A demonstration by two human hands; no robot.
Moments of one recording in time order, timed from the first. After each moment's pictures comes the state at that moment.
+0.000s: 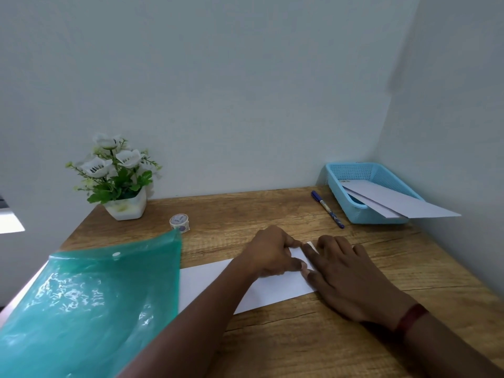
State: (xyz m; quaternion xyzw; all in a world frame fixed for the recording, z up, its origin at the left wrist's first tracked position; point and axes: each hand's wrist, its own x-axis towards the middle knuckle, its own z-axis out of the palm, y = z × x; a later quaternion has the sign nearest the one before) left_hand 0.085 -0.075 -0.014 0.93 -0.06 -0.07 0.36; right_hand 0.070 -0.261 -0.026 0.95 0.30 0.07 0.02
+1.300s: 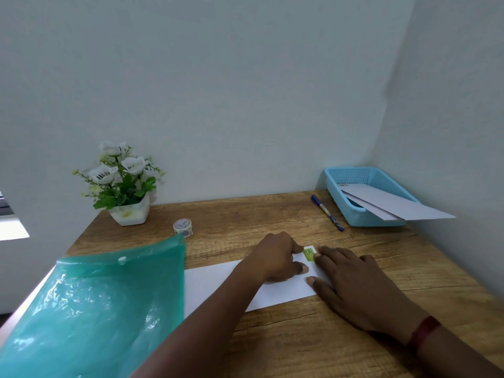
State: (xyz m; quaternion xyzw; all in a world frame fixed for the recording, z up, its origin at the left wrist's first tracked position) left_hand 0.075 -0.084 -0.002 0.96 -0.09 -0.08 0.24; right_hand 0.052 -0.265 -0.014 0.96 0.27 0.01 0.01
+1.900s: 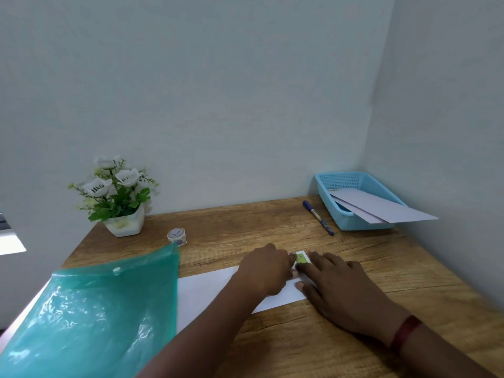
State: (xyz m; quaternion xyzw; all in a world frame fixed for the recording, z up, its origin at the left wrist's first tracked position) left_hand 0.071 -0.091 -0.009 0.99 -0.14 -0.04 0.00; right_hand 0.054 -0.264 -0.025 0.96 0.28 0.02 -0.01
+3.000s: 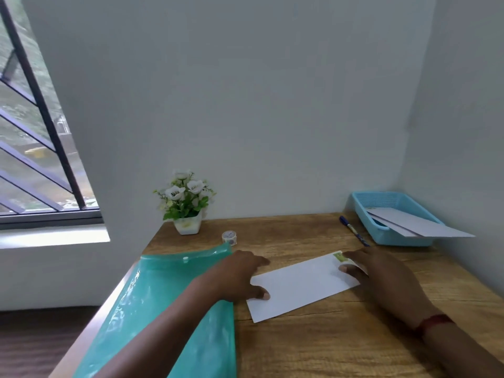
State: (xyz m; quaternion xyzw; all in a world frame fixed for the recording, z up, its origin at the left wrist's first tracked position) left_hand -0.010 0.005 0.031 0.99 -0.09 -0.03 0.09; right_hand 0.047 -0.285 0.003 0.96 0.19 0.15 -0.16
